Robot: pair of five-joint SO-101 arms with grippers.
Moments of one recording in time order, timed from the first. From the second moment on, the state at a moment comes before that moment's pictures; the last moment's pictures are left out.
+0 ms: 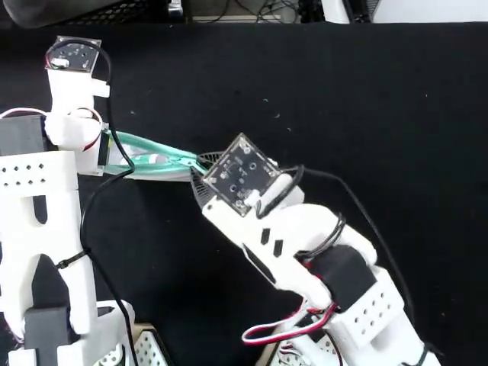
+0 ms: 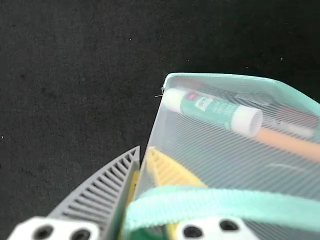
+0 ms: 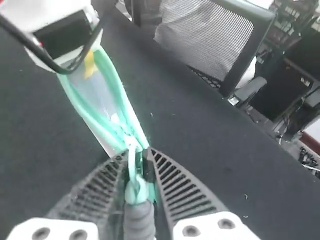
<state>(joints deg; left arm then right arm) -12.2 -13.2 -2.0 95.5 -13.1 -38.3 -58.9 35.2 55.9 16.7</state>
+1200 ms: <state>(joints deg) -12.2 -13.2 -2.0 95.5 -13.1 -38.2 -62.0 45.9 55.9 19.2</state>
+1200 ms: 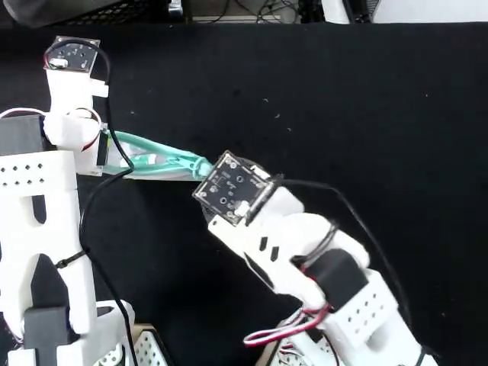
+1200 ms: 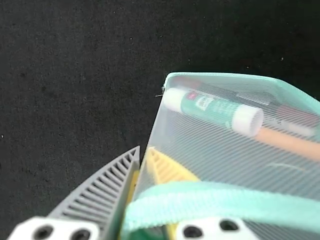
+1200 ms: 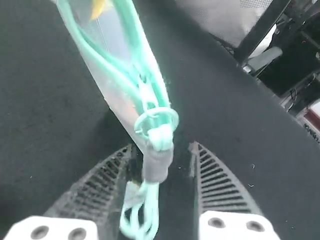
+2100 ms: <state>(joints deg) -12.2 -13.2 -2.0 95.5 -13.1 -38.1 -54.8 47.7 46.2 19.1</state>
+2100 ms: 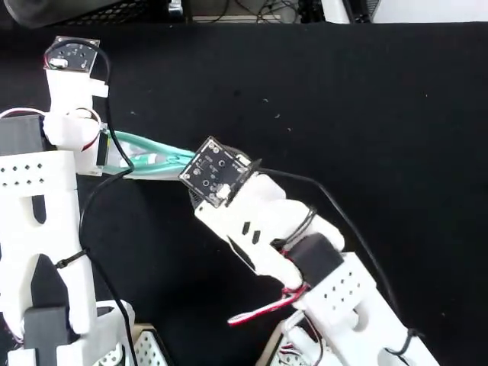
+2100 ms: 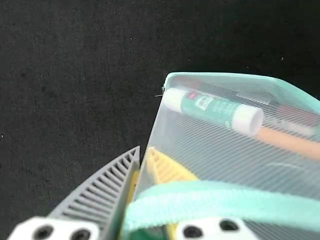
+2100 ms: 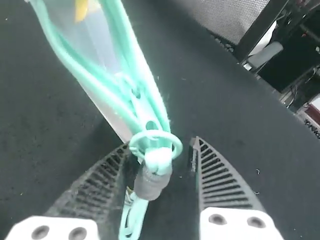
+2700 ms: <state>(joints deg) -12.2 -13.2 -2.0 95.5 -13.1 -38.2 -62.0 45.8 50.3 19.2</state>
